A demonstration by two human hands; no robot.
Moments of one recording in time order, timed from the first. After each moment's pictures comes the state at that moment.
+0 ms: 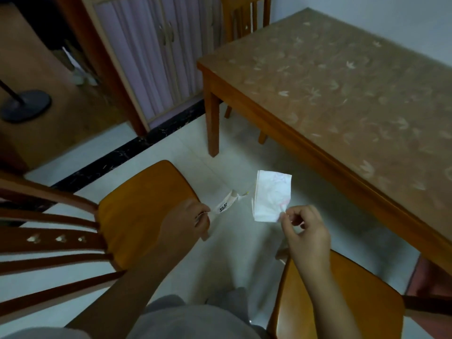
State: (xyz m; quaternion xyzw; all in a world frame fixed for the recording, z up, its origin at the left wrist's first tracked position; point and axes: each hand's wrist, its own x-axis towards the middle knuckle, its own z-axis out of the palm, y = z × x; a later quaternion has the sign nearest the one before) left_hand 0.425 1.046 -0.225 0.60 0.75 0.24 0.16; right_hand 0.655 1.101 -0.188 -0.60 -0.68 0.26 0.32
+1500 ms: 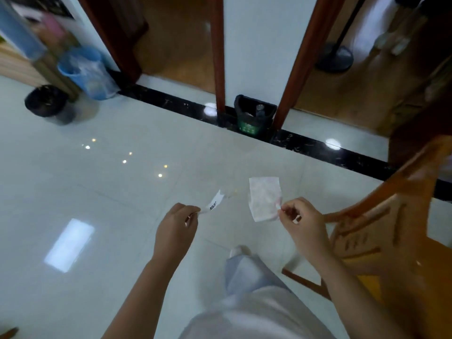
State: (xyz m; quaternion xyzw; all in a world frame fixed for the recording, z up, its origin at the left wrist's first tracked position) left_hand 0.023 0.426 -0.240 -0.05 0.94 0.34 0.01; right_hand 0.028 0.687 -0.238 -0.06 -0.91 0.40 0.02
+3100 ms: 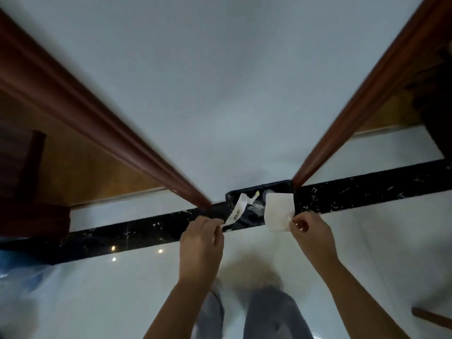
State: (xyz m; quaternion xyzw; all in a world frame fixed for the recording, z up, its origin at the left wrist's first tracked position) left_hand -0.763 0.509 -0.410 0.26 0.92 0.28 0.05; right_hand -0.654 0.707 -0.465 -0.40 -0.82 0.40 0.02
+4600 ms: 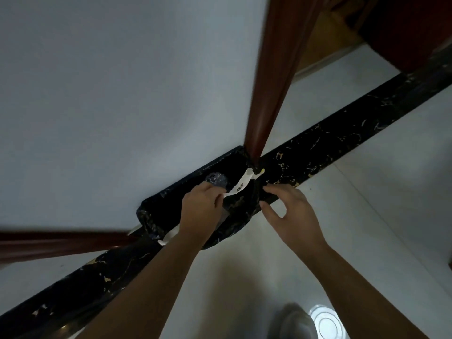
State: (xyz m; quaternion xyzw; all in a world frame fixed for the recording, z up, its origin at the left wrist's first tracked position) left_hand -0.822 0.681 -0.807 0.49 0.82 0.27 0.13; right_hand -0.656 0.766 -0.766 -0.44 -0.81 0.35 0.15
